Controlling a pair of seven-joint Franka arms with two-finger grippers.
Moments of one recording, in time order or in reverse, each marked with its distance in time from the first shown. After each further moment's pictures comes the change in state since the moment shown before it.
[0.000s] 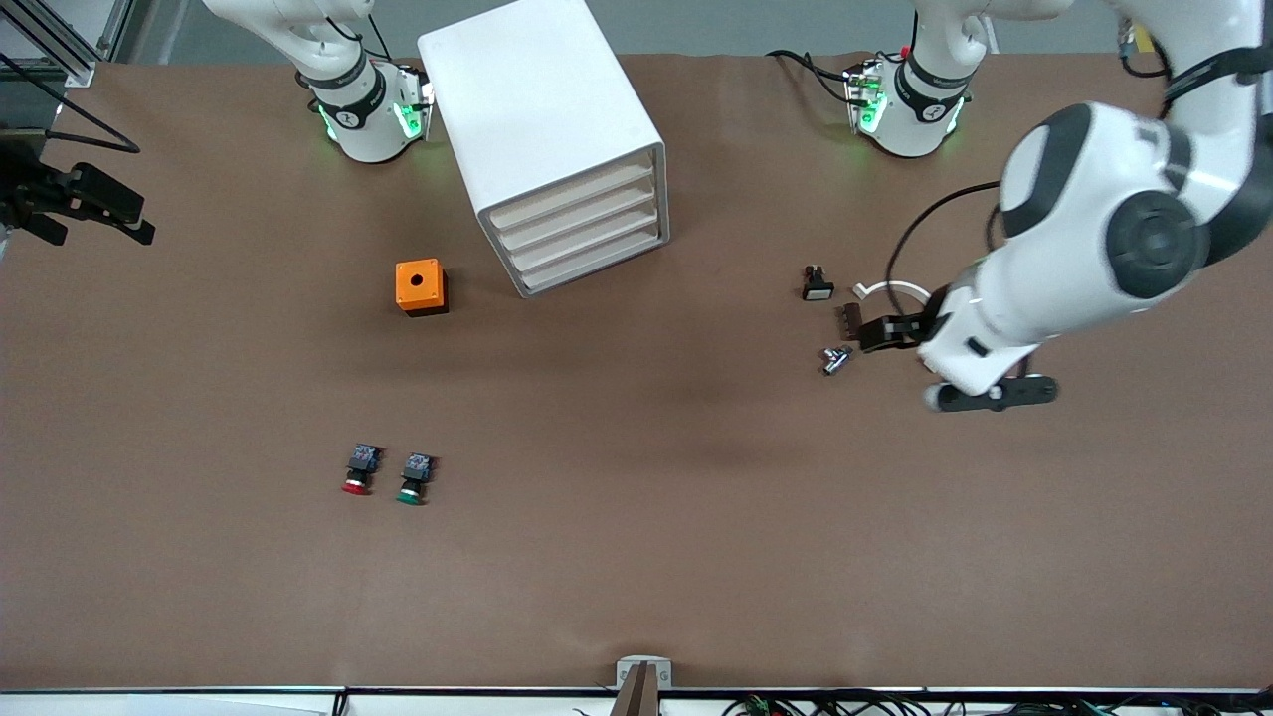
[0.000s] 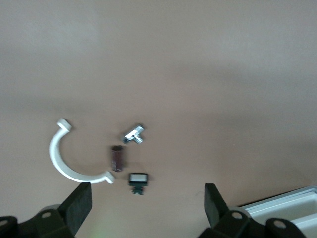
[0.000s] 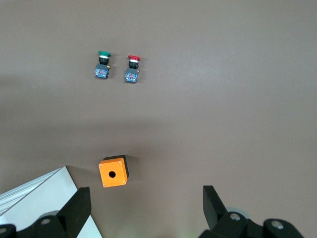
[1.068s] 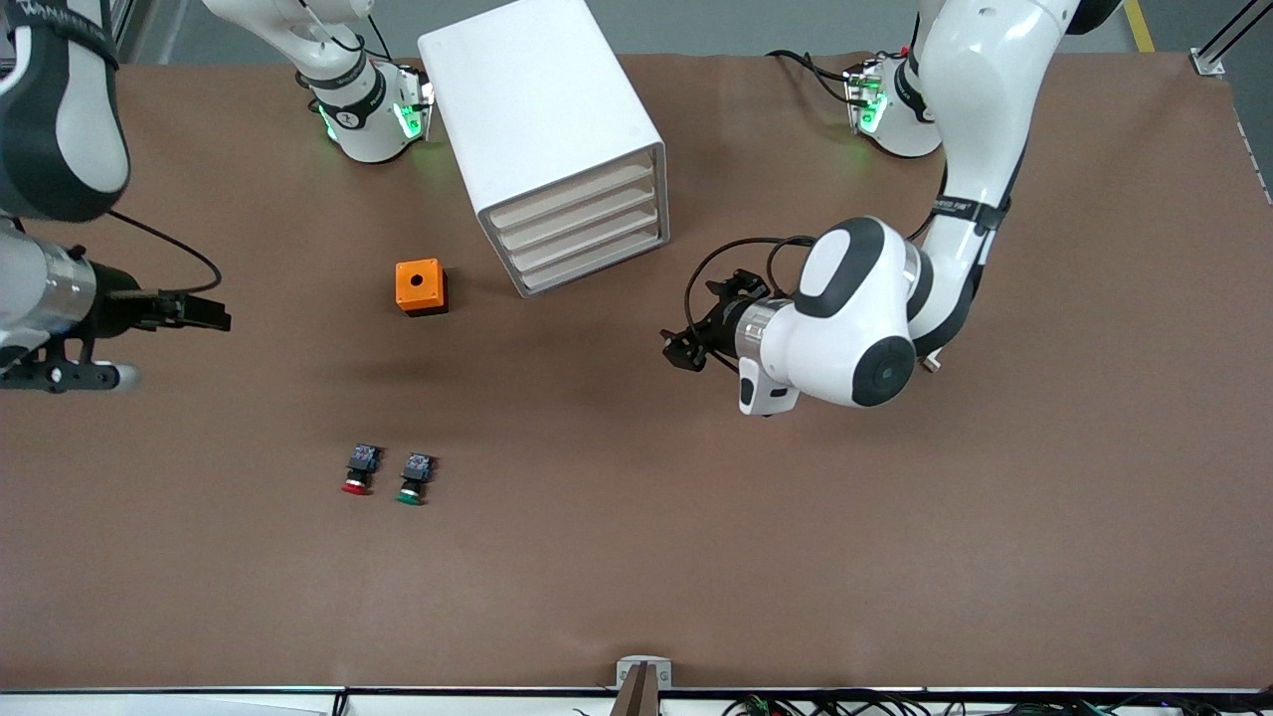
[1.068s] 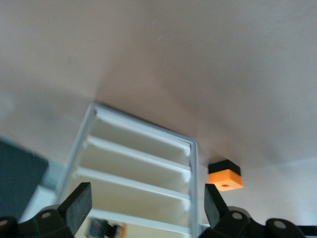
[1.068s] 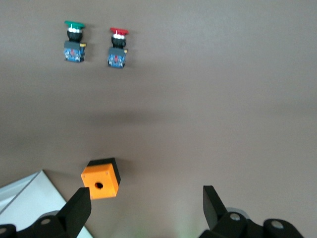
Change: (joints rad) left arm -0.171 0.314 -0.001 0.130 -0.587 0.016 -0.867; right arm 0.002 0.307 0.001 0.019 -0.002 0.092 0.003
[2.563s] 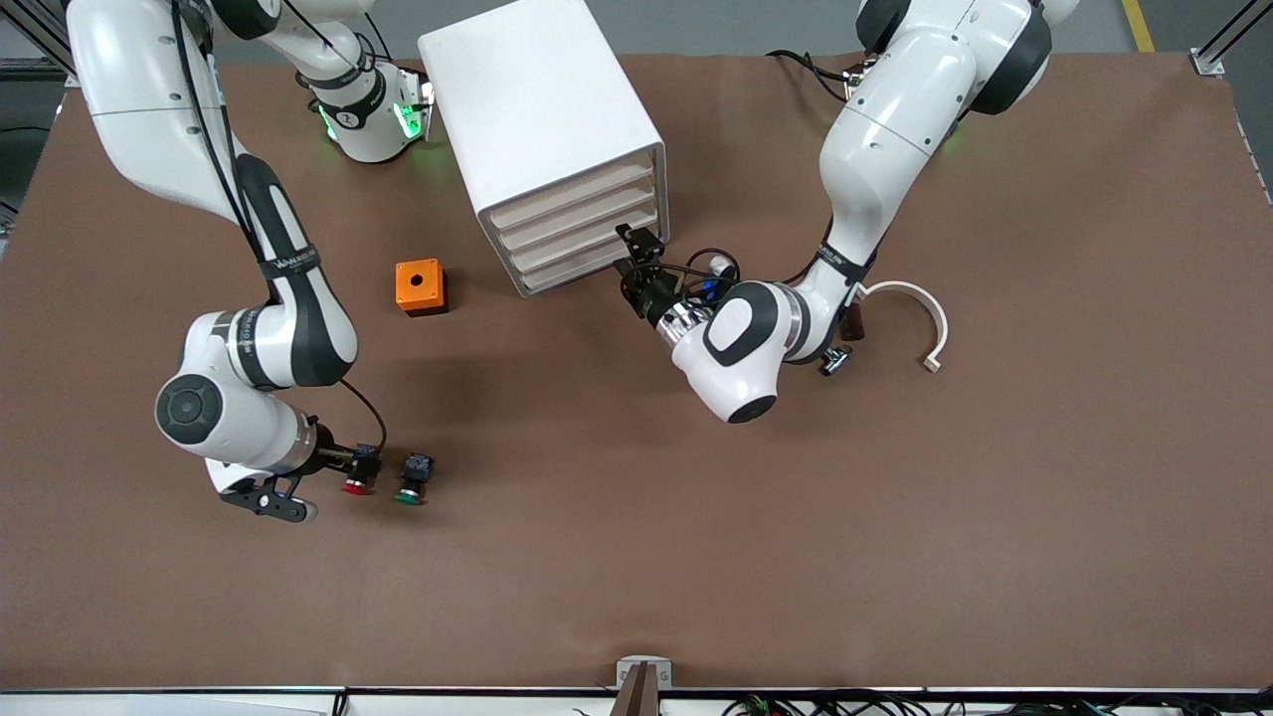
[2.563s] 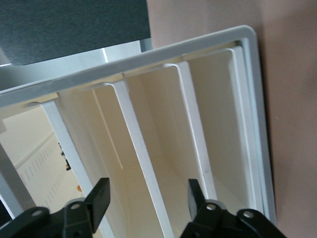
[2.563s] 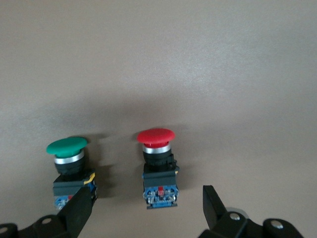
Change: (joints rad) left arm -0.109 0.261 -0.009 -0.002 -0.337 -0.224 -0.818; right arm 0.129 0.431 0.005 -0.047 0.005 0.675 0.372
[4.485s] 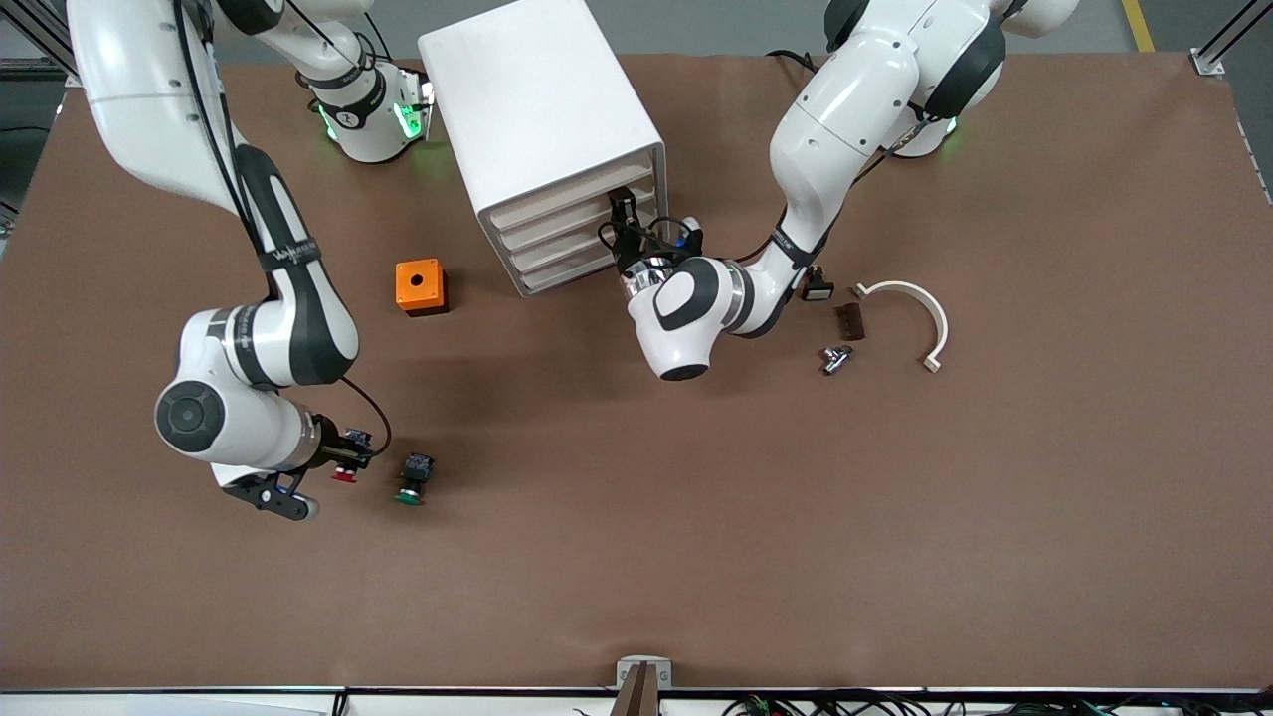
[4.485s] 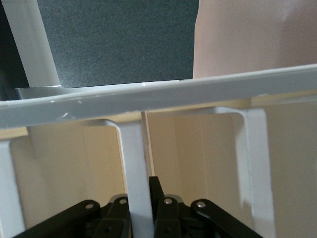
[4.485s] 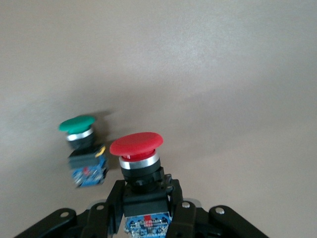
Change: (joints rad) left arm -0.117 0.053 -0.009 -0.019 -0.006 -0.114 -0.103; right arm 0.025 -0.063 0.005 0.054 0.007 -0.209 0.132
